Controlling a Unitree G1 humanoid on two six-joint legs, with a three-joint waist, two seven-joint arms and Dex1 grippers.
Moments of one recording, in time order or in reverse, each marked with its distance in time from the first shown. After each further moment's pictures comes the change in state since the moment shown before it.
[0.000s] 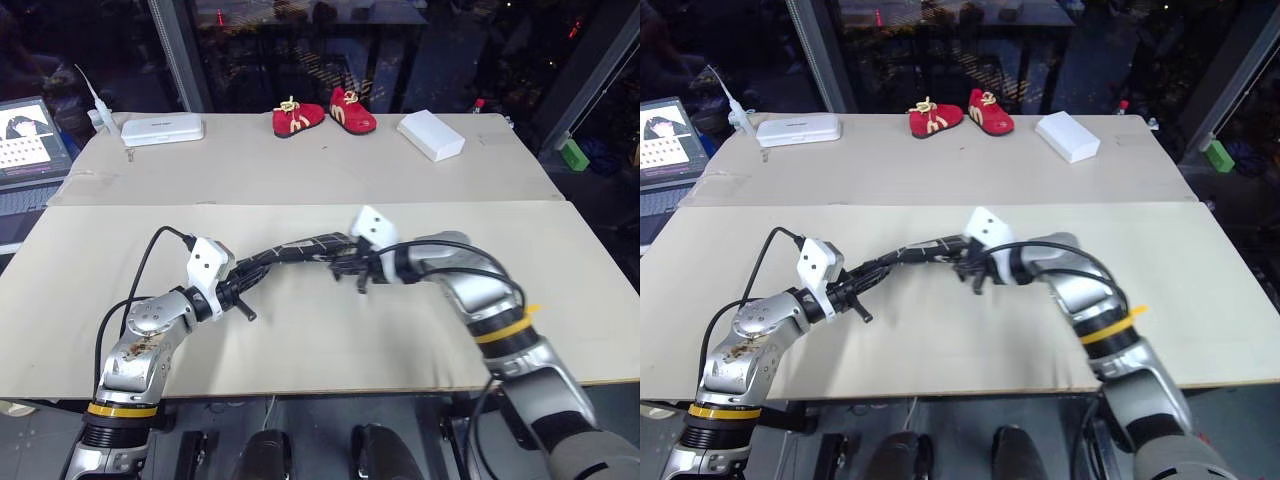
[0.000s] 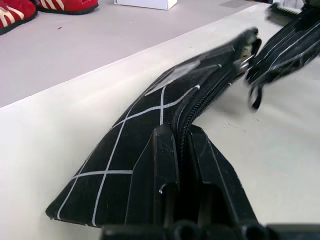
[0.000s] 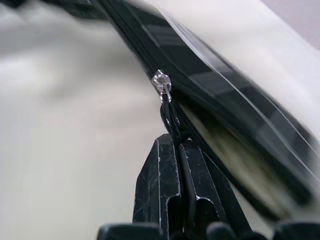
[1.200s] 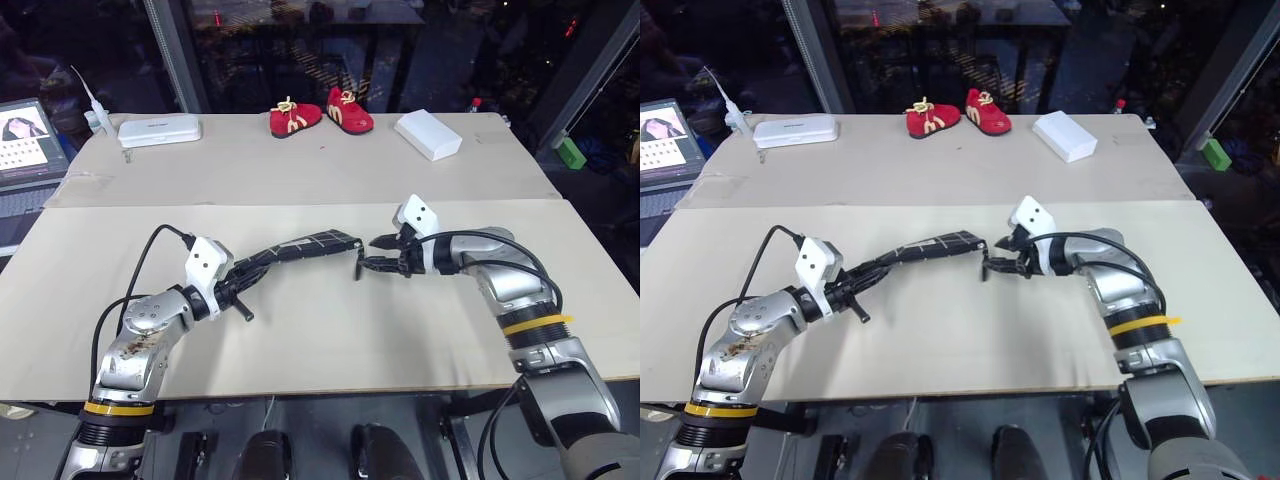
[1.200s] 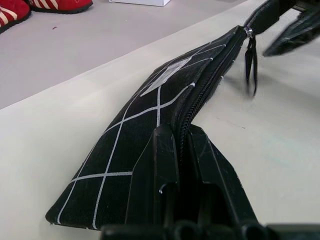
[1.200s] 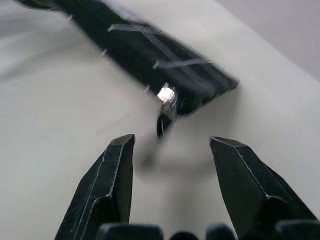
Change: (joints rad) left arm -0.012 0.019 -0.008 0.015 0.012 -0.012 -0.029; right arm 0.030 -0.069 -0.106 0.153 0.045 -0.152 0.099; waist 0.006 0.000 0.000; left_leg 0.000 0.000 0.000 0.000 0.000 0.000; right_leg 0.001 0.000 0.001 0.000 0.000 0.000
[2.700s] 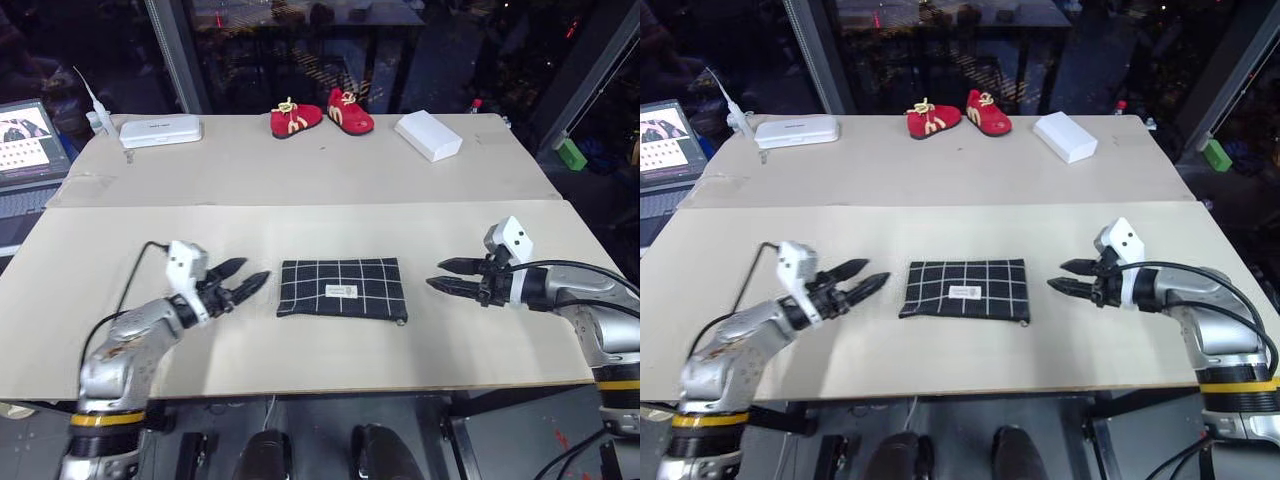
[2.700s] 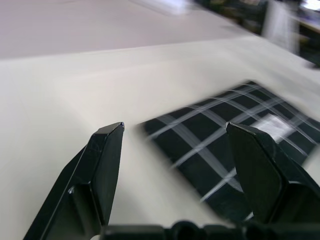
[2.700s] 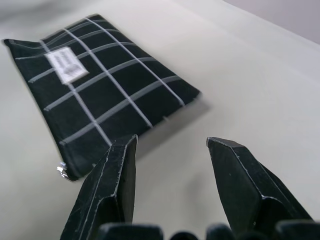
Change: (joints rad) left arm 0.110 0.018 0.271 -0.087 -0.287 0.277 0.101; right arm 0.314 -0.225 -0.259 -0.174 0.200 0.056 -0.032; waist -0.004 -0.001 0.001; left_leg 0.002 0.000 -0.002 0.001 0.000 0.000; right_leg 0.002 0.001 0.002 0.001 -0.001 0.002
